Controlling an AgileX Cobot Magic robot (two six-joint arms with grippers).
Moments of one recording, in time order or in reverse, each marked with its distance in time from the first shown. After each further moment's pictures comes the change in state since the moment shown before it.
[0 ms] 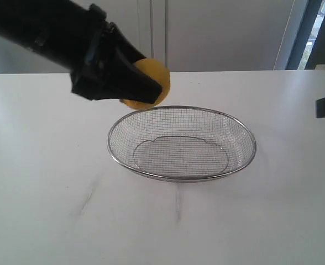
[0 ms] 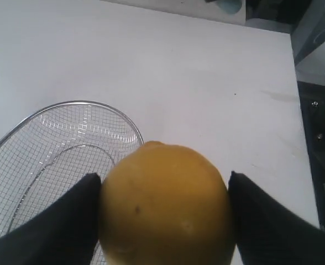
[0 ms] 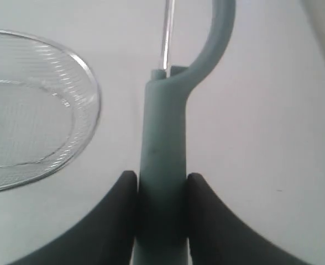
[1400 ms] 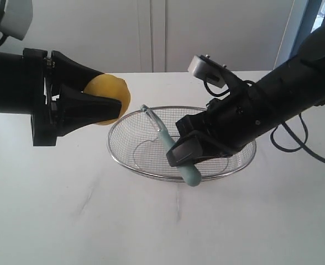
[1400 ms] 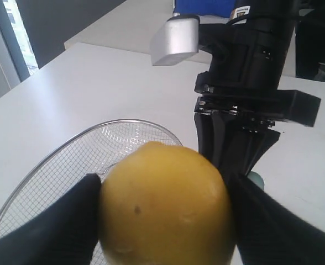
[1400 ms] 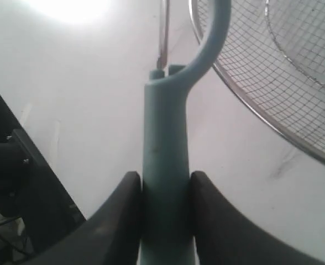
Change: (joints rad) left arm 0.168 -0.217 0.497 -0.483 -0.156 0.553; right arm 0.124 0.597 -0.208 1.154 0.232 -0.994
